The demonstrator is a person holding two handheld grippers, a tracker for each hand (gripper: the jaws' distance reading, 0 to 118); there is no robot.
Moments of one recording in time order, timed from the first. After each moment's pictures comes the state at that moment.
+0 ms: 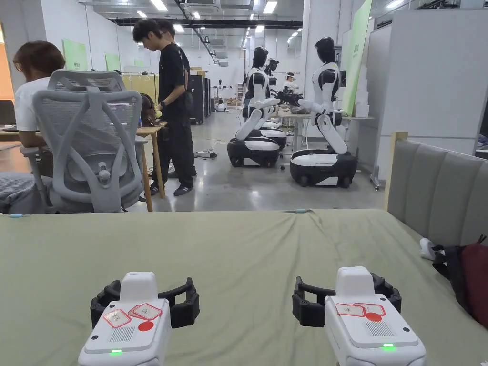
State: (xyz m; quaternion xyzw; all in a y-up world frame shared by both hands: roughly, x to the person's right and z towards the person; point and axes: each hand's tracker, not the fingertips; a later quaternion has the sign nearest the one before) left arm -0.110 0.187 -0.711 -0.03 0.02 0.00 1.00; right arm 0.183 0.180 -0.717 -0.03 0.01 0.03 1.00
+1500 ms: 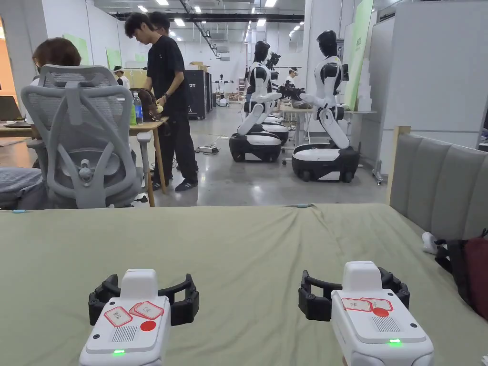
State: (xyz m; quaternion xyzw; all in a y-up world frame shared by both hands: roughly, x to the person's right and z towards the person) left arm -0.111 0.178 -0.711 -0.01 0.04 -0.02 1.00; right arm 0.206 0.183 -0.699 -0.03 0.00 0.03 1.00
